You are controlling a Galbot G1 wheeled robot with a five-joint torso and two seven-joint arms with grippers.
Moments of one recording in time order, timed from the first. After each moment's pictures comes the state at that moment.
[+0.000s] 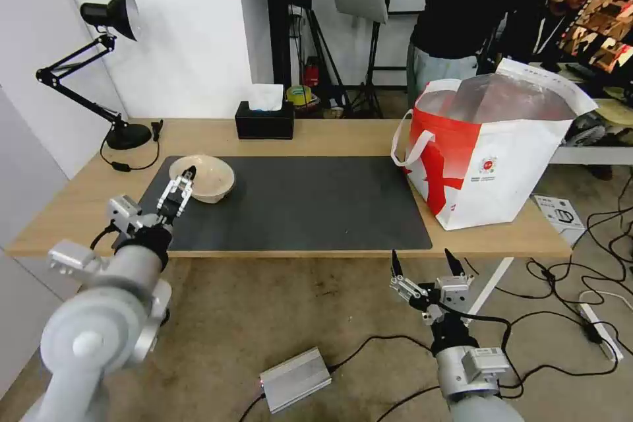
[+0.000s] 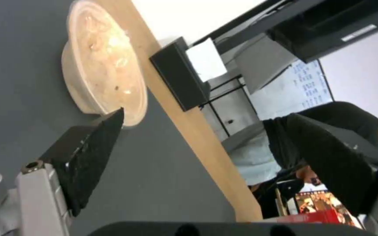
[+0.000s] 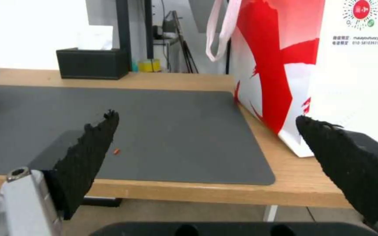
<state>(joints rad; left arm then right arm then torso) 1.22 -1.15 -0.62 -2.33 -1.51 0.17 -0.73 -1.54 0.89 0.09 2.24 0.28 0.09 0.67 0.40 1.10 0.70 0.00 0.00</state>
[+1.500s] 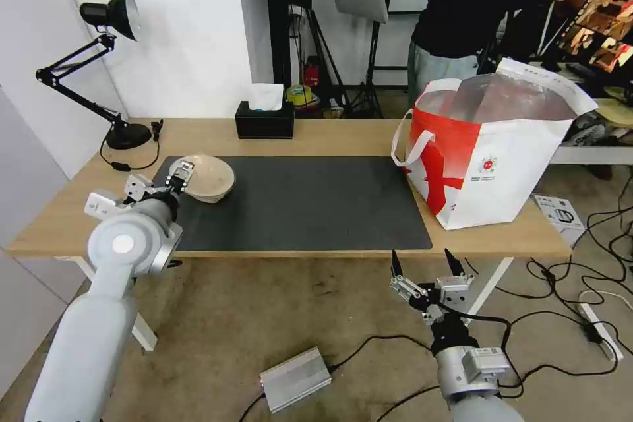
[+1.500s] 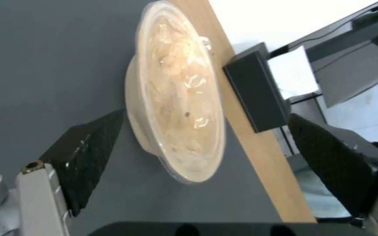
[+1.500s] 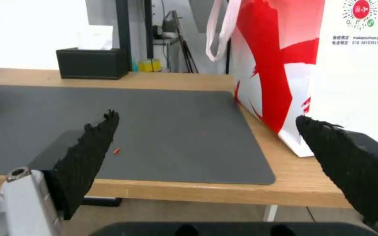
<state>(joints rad) 0.87 -1.13 -0.48 -1.95 -1.54 0.18 -0.97 -1.54 0.89 0.09 2.24 0.28 0.09 0.67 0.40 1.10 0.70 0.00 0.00</state>
